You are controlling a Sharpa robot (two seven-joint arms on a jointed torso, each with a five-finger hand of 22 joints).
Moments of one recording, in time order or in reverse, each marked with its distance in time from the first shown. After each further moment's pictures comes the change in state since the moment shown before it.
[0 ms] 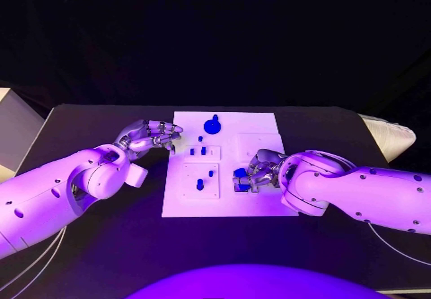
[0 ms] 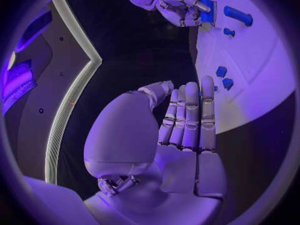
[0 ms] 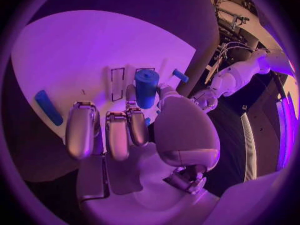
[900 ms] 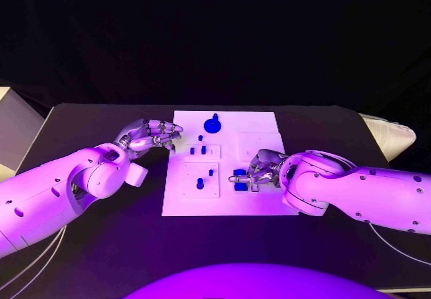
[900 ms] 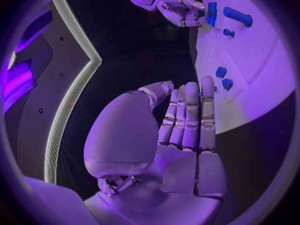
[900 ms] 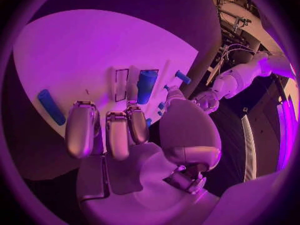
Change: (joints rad) left arm 0.000 0.001 0.000 -0.002 -0.001 0.006 -0.004; left_hand 0.000 0.000 0.003 0.003 0.000 0.000 0.000 0.000 0.000 0.000 0.000 0.000 -0.001 0.000 0.000 0.000 0.000 0.000 0.004 0.004 -0.004 -0.002; right arm -0.005 -0.003 -0.003 -0.001 -0.022 0.001 -0.005; right_hand -0.185 -0.014 -0.173 0.010 -0.293 -0.001 0.000 0.009 0.026 -0.009 0.002 -0.027 0.000 0.000 0.000 0.000 0.001 0.000 0.000 0.000 -0.017 0.000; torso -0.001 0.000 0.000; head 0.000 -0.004
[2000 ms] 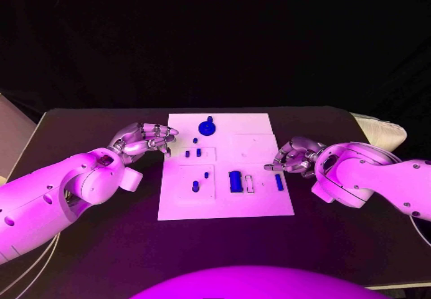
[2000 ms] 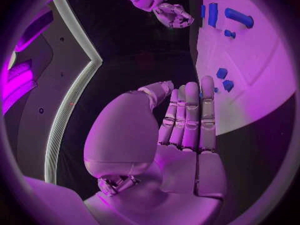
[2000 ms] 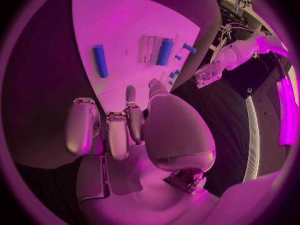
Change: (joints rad) left arm -0.001 -0.001 0.000 0.006 0.000 0.000 0.003; left_hand 0.000 0.000 0.000 0.000 0.000 0.000 0.000 0.000 0.000 0.000 0.000 0.000 0.000 0.000 0.000 0.000 0.000 0.000 0.000 0.000 0.000 -0.001; right arm 0.046 -0.240 0.008 0.048 0.117 -0.054 0.121; right_hand 0.344 0.070 0.069 -0.014 0.162 -0.015 0.019 -0.096 -0.038 -0.009 0.020 -0.018 0.000 0.000 0.011 -0.008 0.000 0.000 -0.002 0.009 -0.042 0.000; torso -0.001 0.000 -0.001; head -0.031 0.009
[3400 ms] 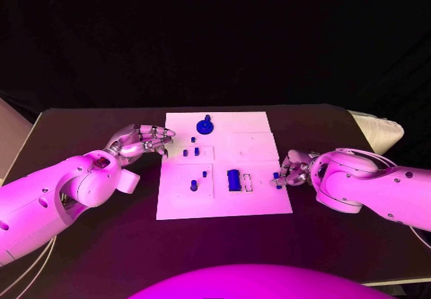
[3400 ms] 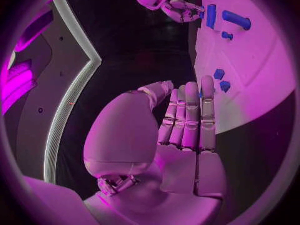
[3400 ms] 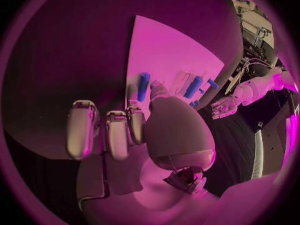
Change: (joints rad) left arm -0.010 -0.009 0.000 0.009 0.002 -0.003 0.000; left_hand 0.000 0.000 0.000 0.000 0.000 0.000 0.000 0.000 -0.001 0.000 0.000 0.000 -0.001 0.000 0.000 0.000 0.000 0.000 0.003 -0.004 -0.004 -0.001; right arm -0.062 0.031 -0.002 -0.044 -0.248 0.169 -0.137; right_hand -0.033 0.025 -0.009 0.006 -0.042 0.055 -0.018 0.005 -0.005 0.018 -0.018 0.021 0.002 0.004 -0.004 0.008 0.000 0.000 0.000 0.000 0.062 0.000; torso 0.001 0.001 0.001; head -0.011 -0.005
